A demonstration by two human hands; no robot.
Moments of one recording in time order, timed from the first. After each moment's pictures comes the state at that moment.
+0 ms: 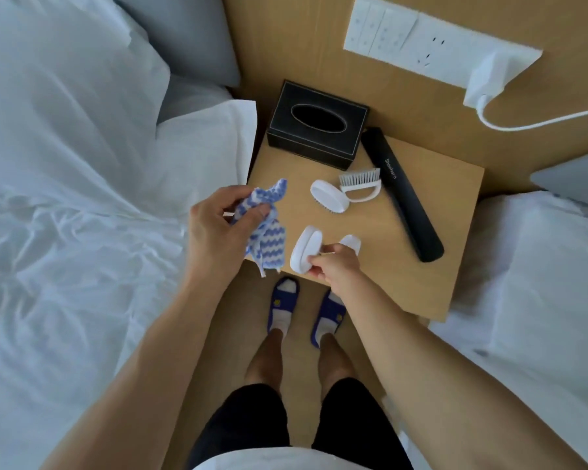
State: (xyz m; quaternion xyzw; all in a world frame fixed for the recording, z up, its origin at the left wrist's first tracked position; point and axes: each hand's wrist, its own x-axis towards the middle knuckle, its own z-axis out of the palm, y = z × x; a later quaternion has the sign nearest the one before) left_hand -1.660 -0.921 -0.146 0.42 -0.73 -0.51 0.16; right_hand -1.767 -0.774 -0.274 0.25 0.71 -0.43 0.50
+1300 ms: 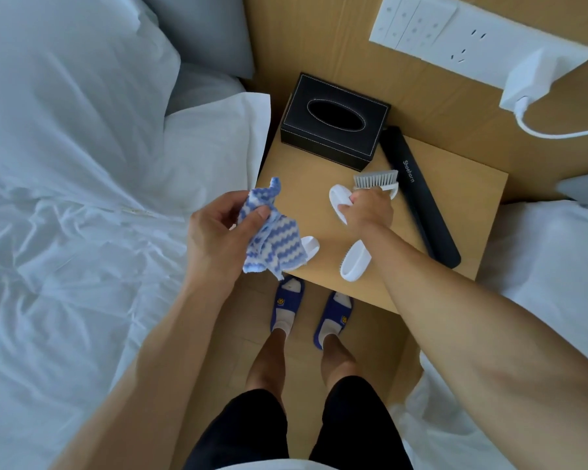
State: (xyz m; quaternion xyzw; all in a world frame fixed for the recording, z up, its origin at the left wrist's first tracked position) left_hand -1.652 -0.932 -0.160 0.47 -0.65 -0.59 0.12; right_hand -1.861 -0.816 -0.293 -0.18 0.94 -0.05 0.28
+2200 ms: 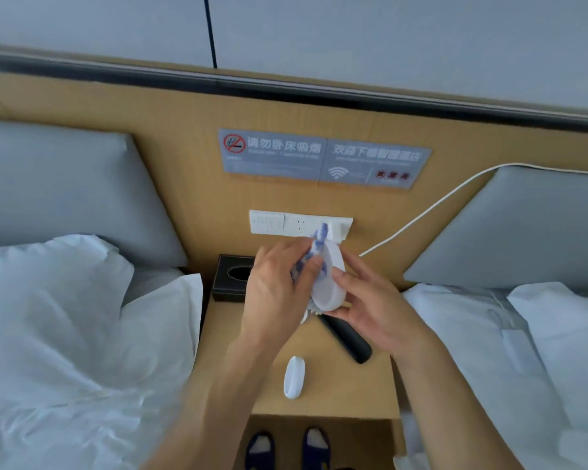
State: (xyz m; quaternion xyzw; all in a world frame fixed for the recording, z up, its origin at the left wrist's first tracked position) left_hand -1.775 -0.836 0.023 0.12 -0.86 -0.43 0.24; right_hand -1.846 -0.691 0.022 -0.11 0.54 -0.73 0.41
